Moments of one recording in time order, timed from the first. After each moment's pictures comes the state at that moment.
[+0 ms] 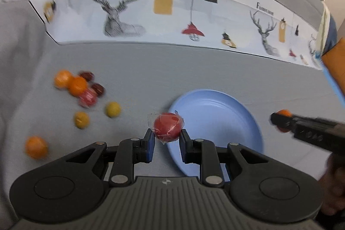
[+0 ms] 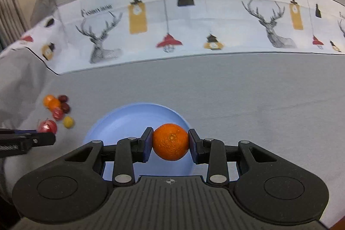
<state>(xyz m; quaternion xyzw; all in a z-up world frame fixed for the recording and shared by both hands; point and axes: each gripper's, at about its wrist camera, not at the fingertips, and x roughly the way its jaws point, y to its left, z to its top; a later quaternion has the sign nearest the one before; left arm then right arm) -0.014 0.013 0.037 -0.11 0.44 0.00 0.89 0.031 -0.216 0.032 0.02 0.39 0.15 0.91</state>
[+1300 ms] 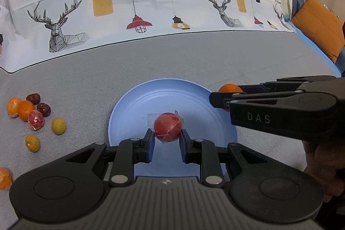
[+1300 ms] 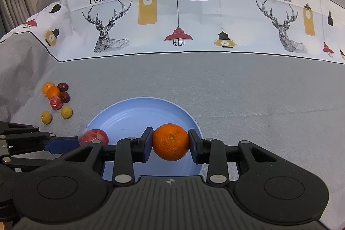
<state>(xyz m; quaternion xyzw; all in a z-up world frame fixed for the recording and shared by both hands) -0.001 -0.055 0.005 0.00 0.42 -0.09 0.90 0.039 -0.193 0.020 -0.01 0.39 0.18 0.90</state>
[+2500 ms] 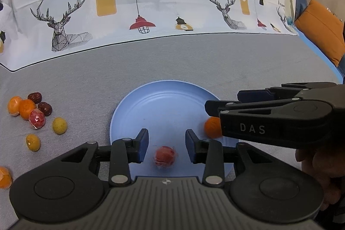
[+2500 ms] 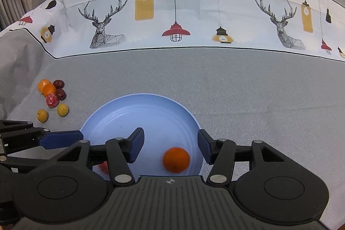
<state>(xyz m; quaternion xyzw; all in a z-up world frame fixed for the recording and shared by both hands) 0.000 -0.057 0.008 0.00 0.42 -0.08 0.90 0.041 -0.186 0.016 -0.01 0.40 0.16 0.90</state>
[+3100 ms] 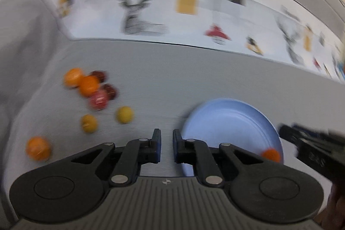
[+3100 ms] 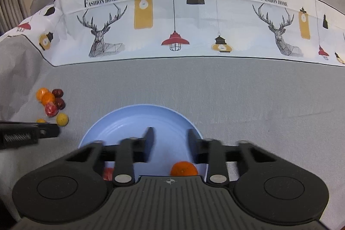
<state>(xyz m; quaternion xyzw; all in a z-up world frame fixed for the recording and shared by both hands) 0.009 0.025 0.017 -0.11 0.44 0.09 0.89 0.044 -0.178 0.021 -0.01 0.38 0.16 0.91</state>
